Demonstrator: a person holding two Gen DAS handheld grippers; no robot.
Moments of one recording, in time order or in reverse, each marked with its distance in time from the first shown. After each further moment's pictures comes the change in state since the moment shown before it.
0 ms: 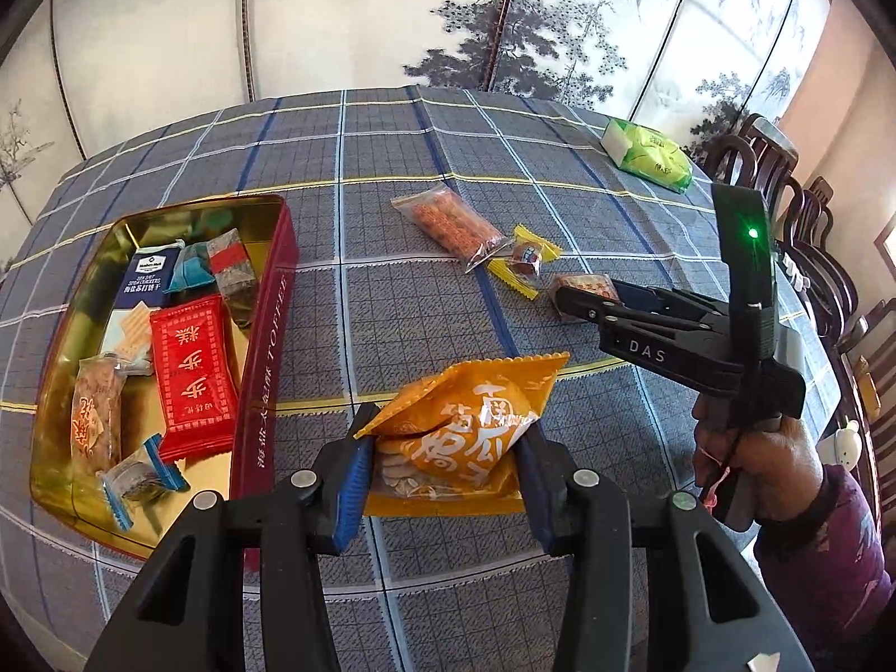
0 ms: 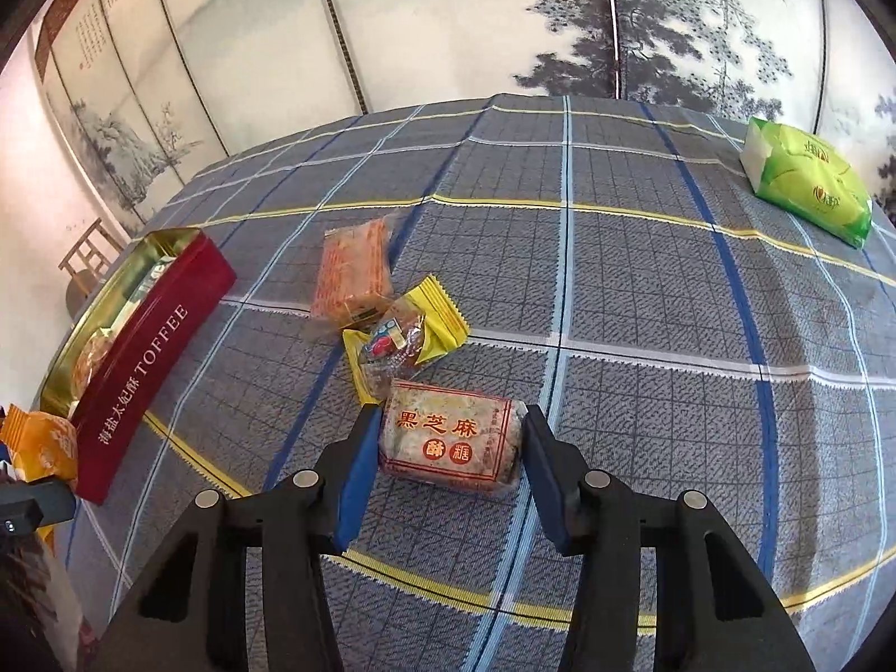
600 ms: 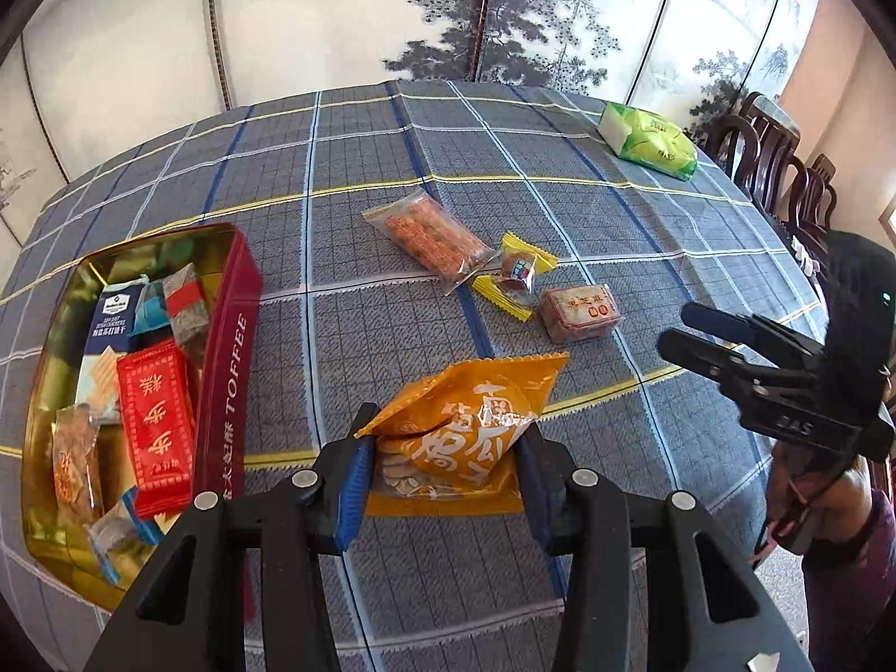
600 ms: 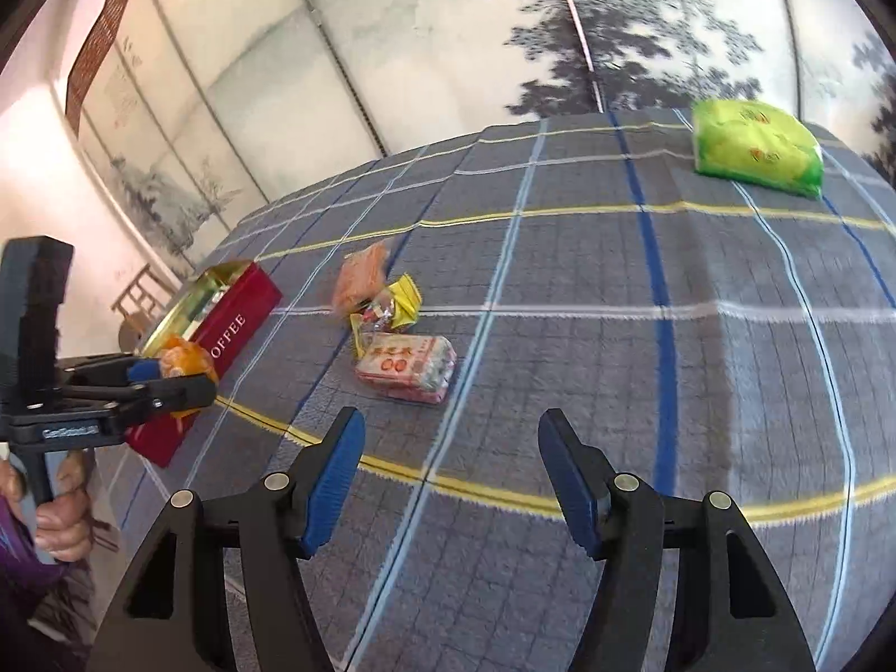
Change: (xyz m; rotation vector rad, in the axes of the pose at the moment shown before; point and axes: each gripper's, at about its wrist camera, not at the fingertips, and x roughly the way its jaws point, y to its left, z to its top) left arm 0.026 -0.018 0.021 0.045 0.021 0.017; right arm -0.056 -0.047 -0.026 0.024 -0.071 0.132
